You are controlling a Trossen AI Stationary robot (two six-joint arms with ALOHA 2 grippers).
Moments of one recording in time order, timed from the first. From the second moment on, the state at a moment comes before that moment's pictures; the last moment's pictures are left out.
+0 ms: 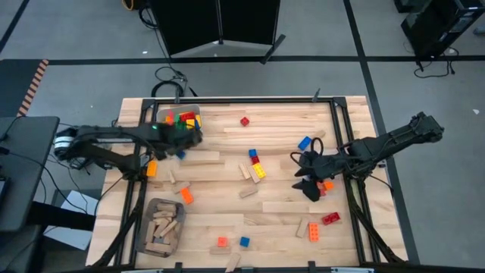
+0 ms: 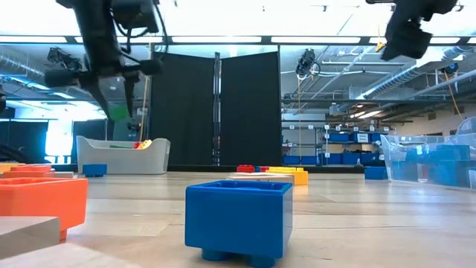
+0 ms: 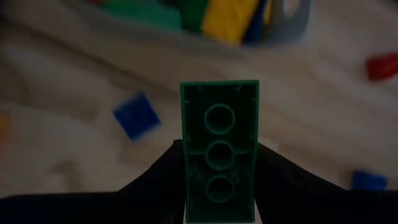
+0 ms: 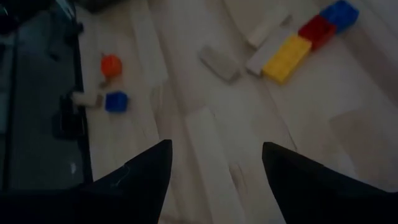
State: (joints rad) left arm 0.15 1.18 0.88 -1.00 -0.35 -1.78; right arm 0.34 1.04 0.88 -0.70 0.11 0.76
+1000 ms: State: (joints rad) left arm 0.94 1.32 0.88 -0.89 -0.15 -0.60; right arm 0.24 1.19 0.88 -0.22 0.27 1.05
